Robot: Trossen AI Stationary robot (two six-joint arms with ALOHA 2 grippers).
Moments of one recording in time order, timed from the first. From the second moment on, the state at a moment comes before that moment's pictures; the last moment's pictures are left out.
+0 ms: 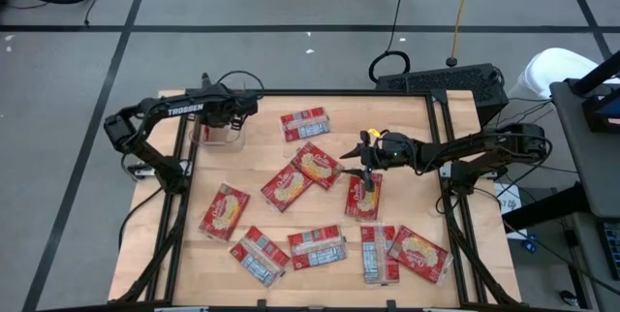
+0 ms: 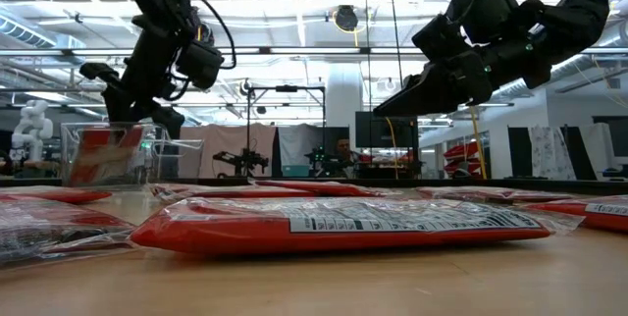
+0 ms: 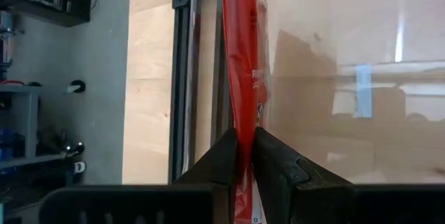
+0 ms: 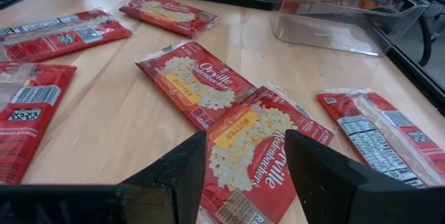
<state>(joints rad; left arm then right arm) 0.66 1.55 1.01 -1.26 -0.60 -0.94 -0.19 1.38 0.36 0.66 -0.19 -0.20</state>
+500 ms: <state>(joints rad) 0.62 1.55 1.05 -1.16 -0.58 -0.87 -0.19 1.38 0.36 0.66 -0.19 -0.17</state>
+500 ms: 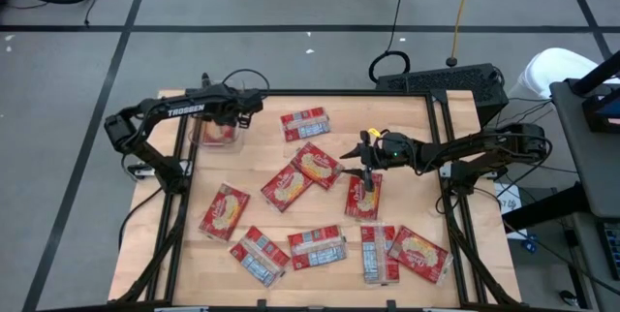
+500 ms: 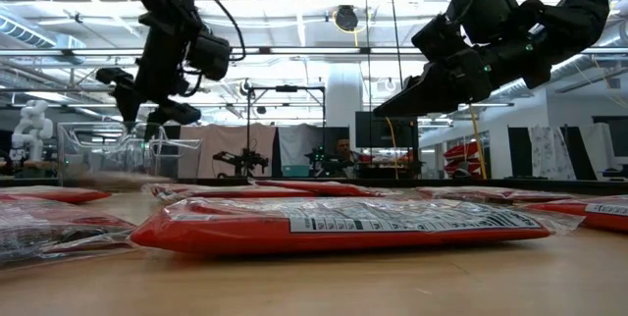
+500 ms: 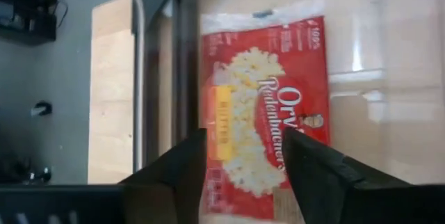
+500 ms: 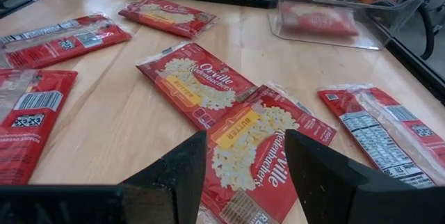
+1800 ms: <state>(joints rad) -0.05 1.35 0.76 0.13 -0.76 -0.15 -0.33 1.64 0.82 0.23 0.08 -0.35</state>
